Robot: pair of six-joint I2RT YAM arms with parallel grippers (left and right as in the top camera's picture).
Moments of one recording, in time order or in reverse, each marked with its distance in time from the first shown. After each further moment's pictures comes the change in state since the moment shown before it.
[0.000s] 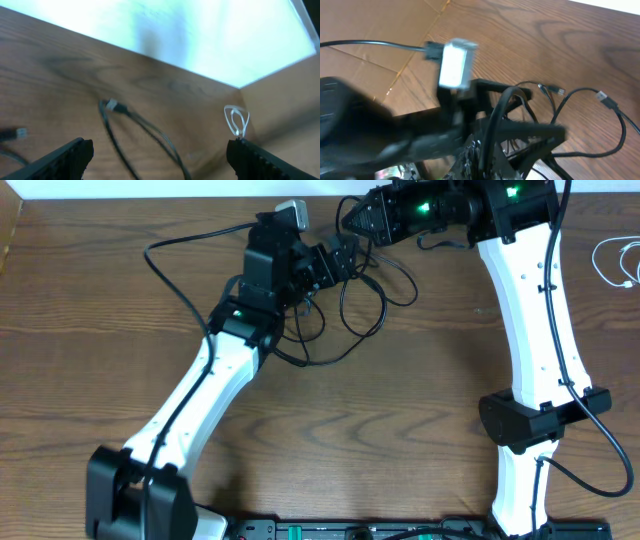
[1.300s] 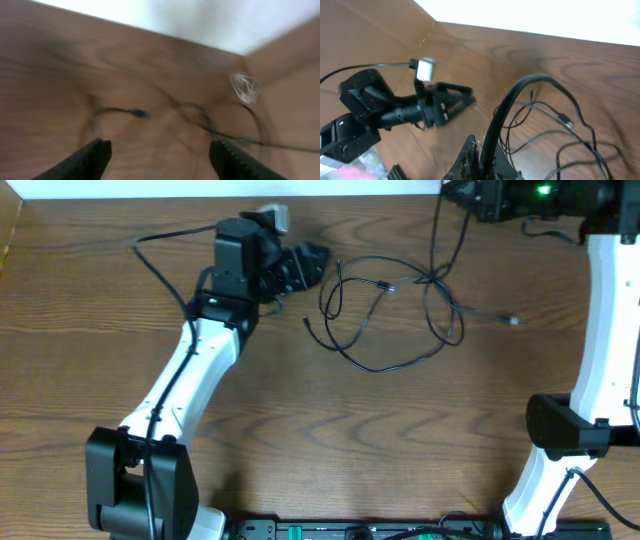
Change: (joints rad) left arm 0.129 0.049 0.000 -0.076 0.274 0.209; right arm -0.288 -0.110 -0.004 -0.078 -0.058 -0.053
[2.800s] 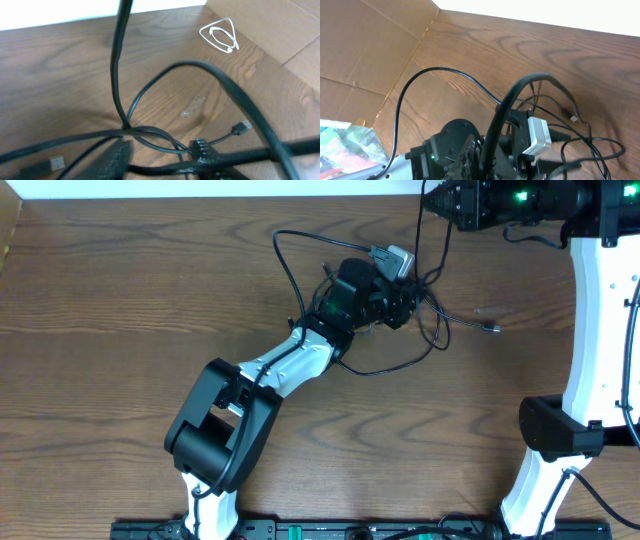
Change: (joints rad) left arm -0.343 0.335 0.003 0.467 -0.127 0.233; right arm 0.053 0.000 0.000 -0.025 0.019 -0.001
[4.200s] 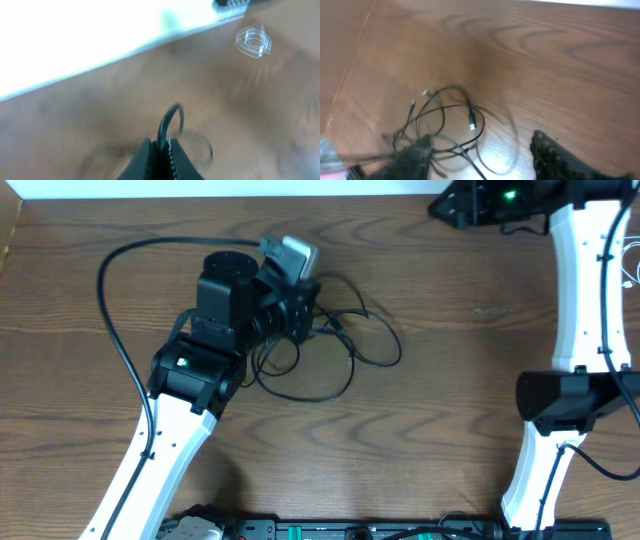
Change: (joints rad) left arm 0.223 -0.724 0.000 -0.795 -0.063 0.263; right arm -0.062 0.161 -0.100 0.071 0.102 -0.105
